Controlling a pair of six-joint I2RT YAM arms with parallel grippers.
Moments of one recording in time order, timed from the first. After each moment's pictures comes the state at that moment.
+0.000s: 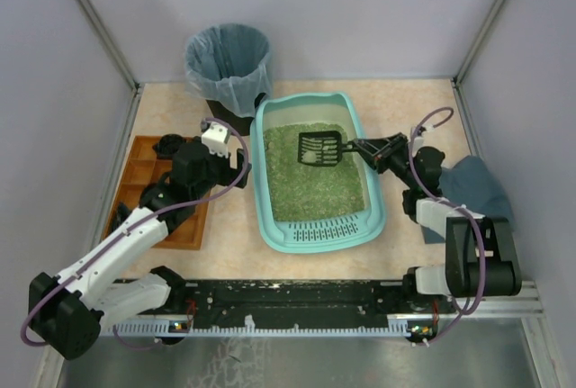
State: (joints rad) left arm -0.57 1.01 0.75 -0.13 -0.17 -0.12; right arm 0.04 1.34 0.45 0.85 -0.60 1.41
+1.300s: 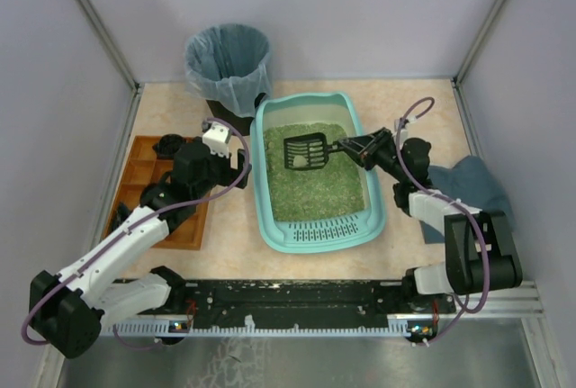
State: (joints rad) left arm -0.56 1.02 0.75 -0.13 -0.17 -0.12; right arm 0.12 1.37 0.53 0.76 -0.57 1.35
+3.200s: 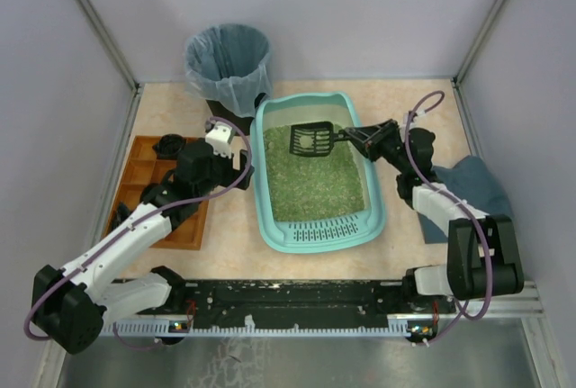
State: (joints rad) left arm -0.56 1.05 0.76 -0.14 -0.15 -0.14; right arm 0.11 1.34 0.58 0.61 -0.51 1.35
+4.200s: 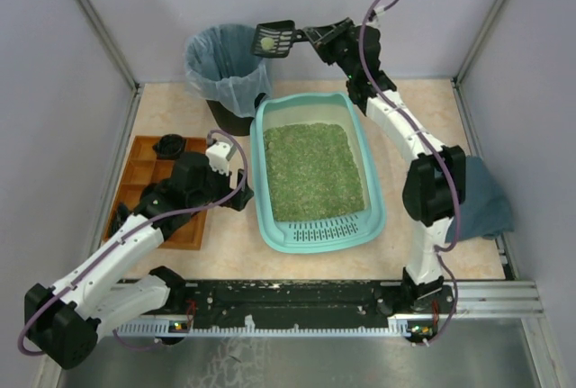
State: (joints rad) left arm -0.55 0.94 0.72 -0.34 0.04 -0.15; right arm 0.36 1.89 1.76 0.17 -0.08 1.18
